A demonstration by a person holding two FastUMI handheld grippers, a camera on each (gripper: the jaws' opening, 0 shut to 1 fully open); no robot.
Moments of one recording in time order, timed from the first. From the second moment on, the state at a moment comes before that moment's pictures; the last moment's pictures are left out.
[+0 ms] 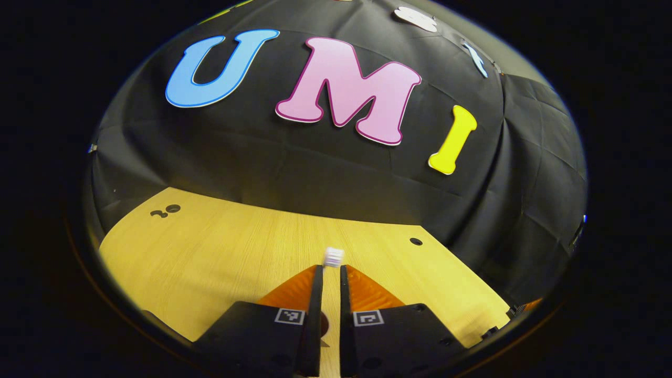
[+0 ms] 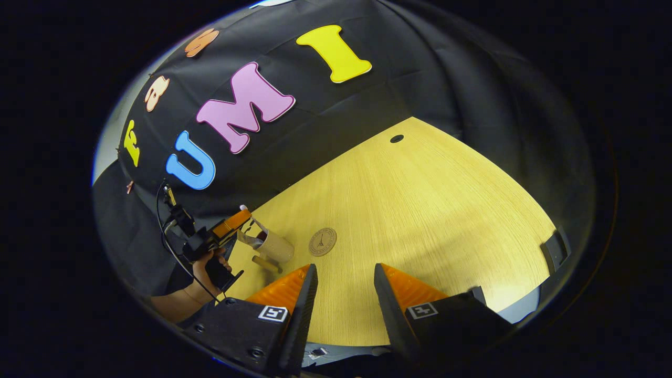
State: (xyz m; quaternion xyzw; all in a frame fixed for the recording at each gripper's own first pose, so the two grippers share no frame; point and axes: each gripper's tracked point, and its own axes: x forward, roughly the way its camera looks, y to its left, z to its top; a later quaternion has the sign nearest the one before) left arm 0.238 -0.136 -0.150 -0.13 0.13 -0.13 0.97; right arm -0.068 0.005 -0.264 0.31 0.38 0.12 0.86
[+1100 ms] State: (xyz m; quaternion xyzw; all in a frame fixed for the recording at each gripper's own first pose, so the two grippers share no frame) left arm 0.122 -0.089 -0.148 -0.03 0.26 -0.15 0.95; right arm -0.084 0.013 -0.262 0.32 0.38 0.13 0.86
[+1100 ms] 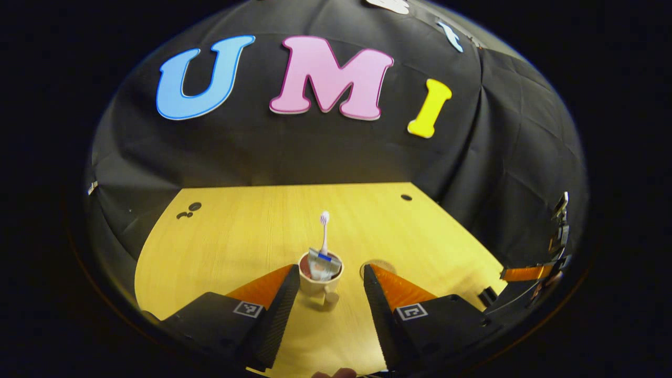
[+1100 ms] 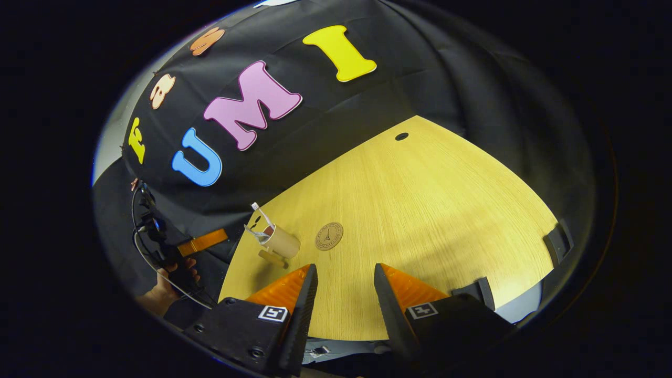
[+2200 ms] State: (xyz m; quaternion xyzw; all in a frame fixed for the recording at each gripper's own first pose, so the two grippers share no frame) left arm 0.167 -0.112 -0.288 0.01 0.51 -0.07 0.86; right arm -0.093 -0.023 -0.273 0.34 0.38 0.07 0.86
